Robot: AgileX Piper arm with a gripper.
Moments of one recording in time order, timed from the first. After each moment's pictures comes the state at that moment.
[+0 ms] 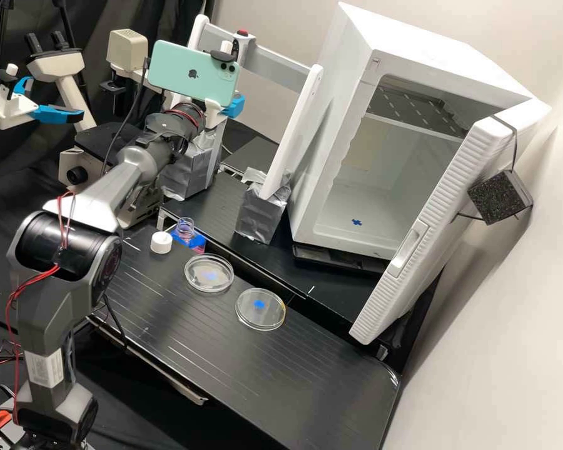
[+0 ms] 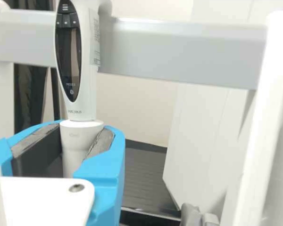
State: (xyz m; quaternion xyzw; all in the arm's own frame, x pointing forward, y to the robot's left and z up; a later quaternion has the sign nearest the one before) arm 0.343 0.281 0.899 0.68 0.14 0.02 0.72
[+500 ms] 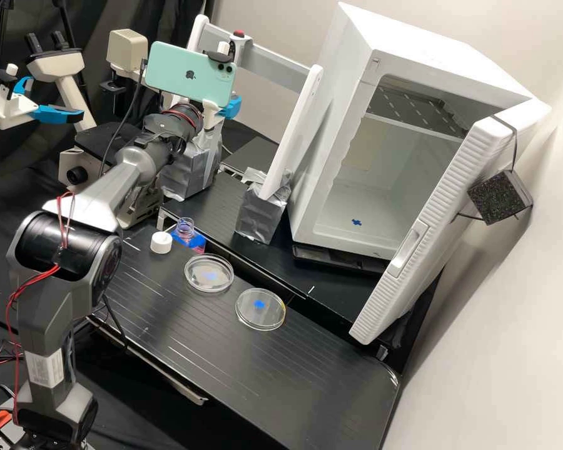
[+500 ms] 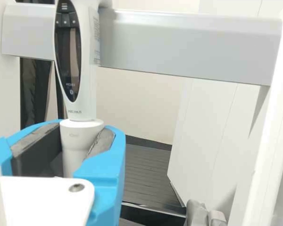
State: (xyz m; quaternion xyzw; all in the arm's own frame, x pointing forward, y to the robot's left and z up) arm 0.342 0.282 0.896 0.68 0.14 0.02 0.72
